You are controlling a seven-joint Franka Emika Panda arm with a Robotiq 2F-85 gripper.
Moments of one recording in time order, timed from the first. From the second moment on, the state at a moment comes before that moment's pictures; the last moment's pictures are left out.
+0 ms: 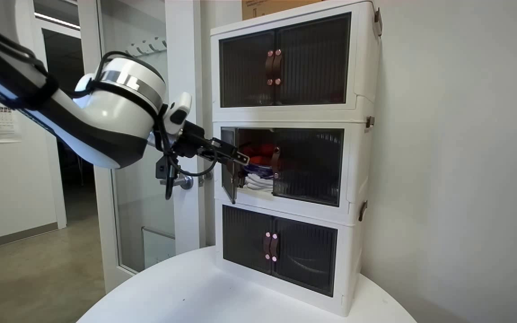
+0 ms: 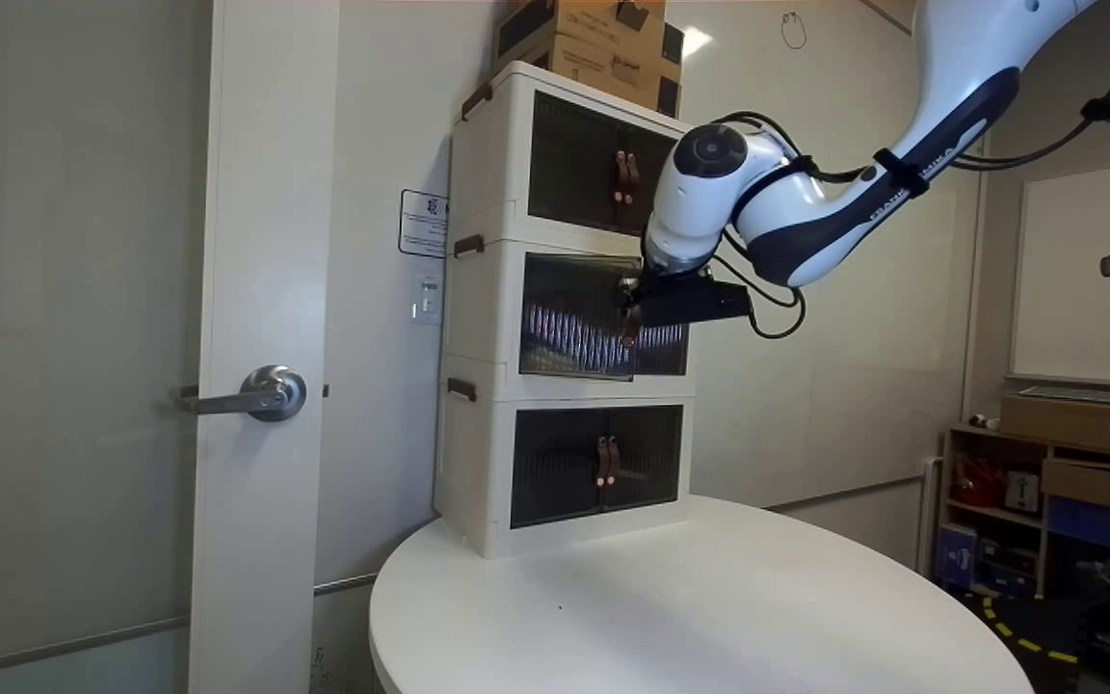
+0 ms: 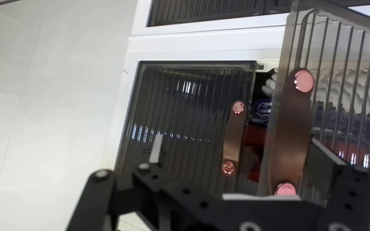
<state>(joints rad) 0.06 0.19 0.06 -1.92 -1.58 2.50 1.72</state>
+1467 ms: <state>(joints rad) 0.05 0.05 0.07 -1.98 -1.15 2.69 1.29</state>
